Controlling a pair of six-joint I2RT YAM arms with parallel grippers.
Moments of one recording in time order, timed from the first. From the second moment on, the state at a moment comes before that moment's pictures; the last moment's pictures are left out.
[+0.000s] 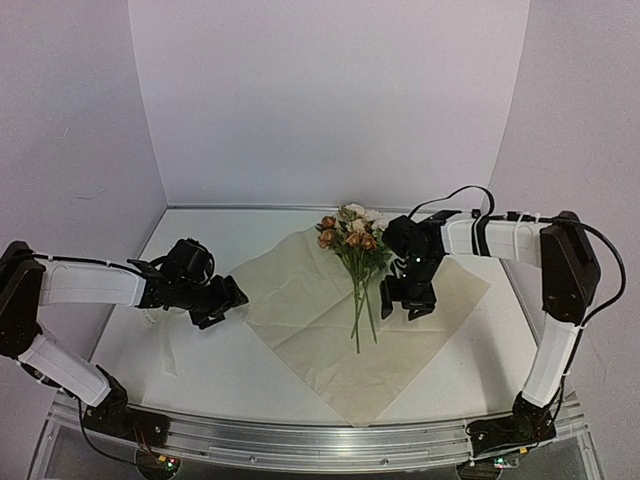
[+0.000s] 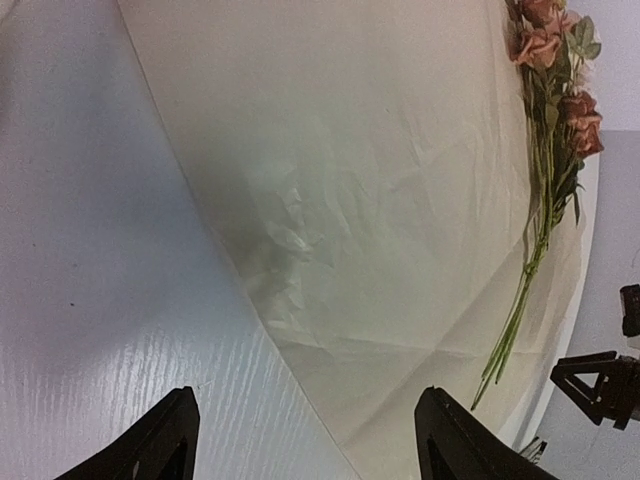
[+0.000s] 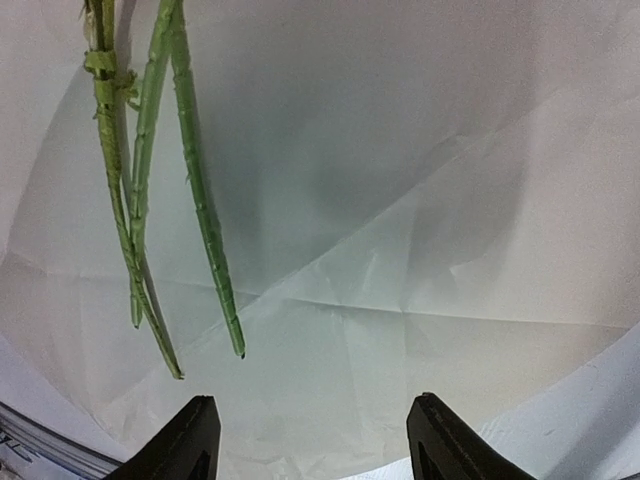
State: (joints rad) left arm -0.60 1.41 0.70 -0.17 0.11 -1.03; right arm 0.65 1.88 1.38 -0.96 -0.10 0.61
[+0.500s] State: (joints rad) left arm -0.75 1.55 0.85 -0.23 0.15 -0.87; right arm 0.87 1.66 1.06 -0.92 -0.02 0.54
